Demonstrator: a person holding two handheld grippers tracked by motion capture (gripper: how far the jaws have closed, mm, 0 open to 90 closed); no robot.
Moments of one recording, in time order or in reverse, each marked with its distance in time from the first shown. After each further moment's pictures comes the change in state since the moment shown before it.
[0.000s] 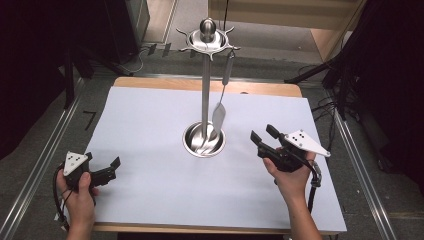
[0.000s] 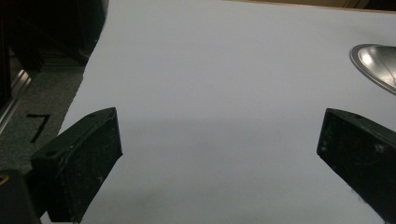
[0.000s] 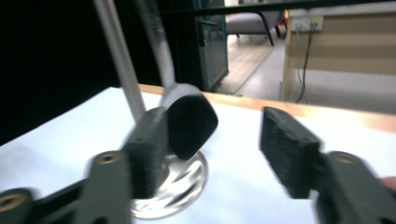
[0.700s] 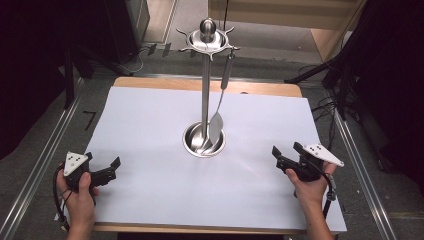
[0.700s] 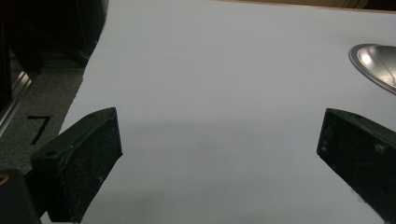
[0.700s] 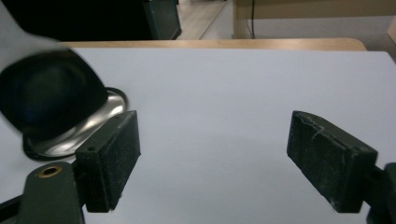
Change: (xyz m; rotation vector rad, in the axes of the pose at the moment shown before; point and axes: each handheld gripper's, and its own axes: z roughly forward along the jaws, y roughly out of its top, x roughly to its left) left arm 0.000 0.000 0.000 -0.004 -0.002 0.006; right arm -0.063 -0.050 -0.021 0.145 -0.202 0.070
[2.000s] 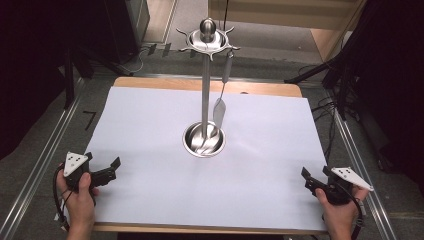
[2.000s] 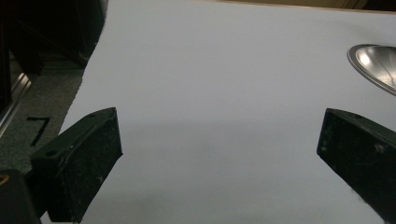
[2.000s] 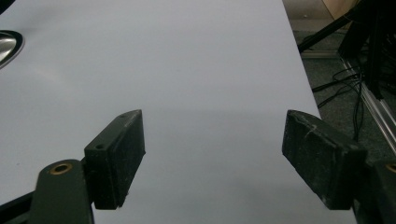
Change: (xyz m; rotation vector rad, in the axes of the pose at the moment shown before) left arm 0.000 0.000 0.000 -0.002 -0.004 0.003; right arm -0.069 -0.050 -0.048 0.098 -0.176 0.023
